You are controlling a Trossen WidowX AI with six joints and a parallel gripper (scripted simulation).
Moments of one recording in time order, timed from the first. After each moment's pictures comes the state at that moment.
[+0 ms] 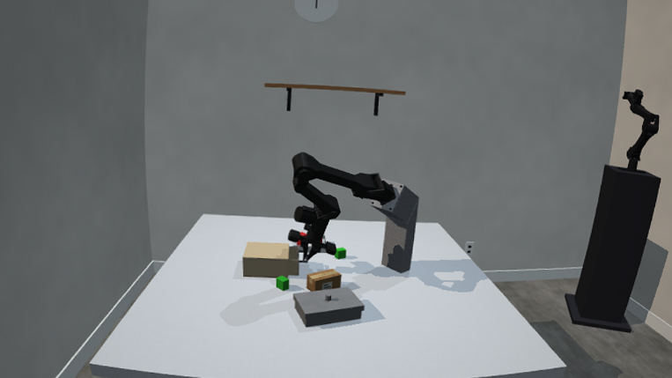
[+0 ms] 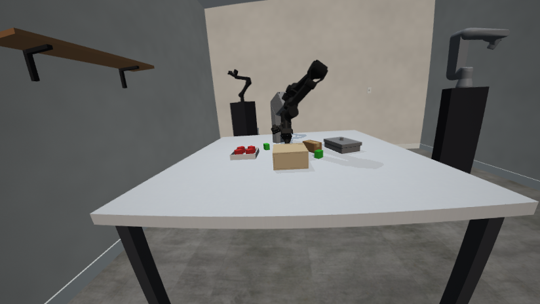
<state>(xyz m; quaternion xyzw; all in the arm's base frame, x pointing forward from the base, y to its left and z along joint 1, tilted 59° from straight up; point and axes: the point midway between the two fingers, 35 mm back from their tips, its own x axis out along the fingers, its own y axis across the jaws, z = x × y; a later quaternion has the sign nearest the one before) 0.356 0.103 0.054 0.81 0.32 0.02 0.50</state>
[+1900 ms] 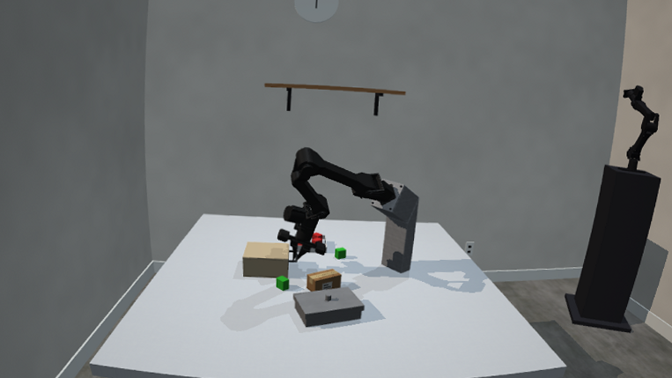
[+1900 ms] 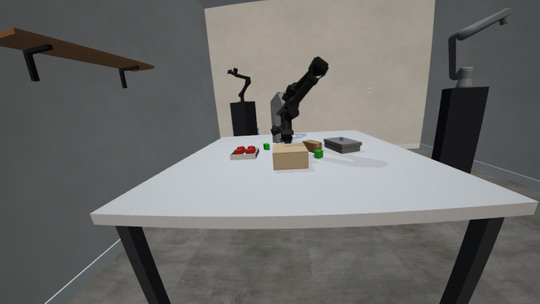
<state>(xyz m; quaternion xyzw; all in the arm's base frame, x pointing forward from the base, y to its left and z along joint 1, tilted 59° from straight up) 0.384 0.099 0.082 0.81 0.32 0.02 0.50</state>
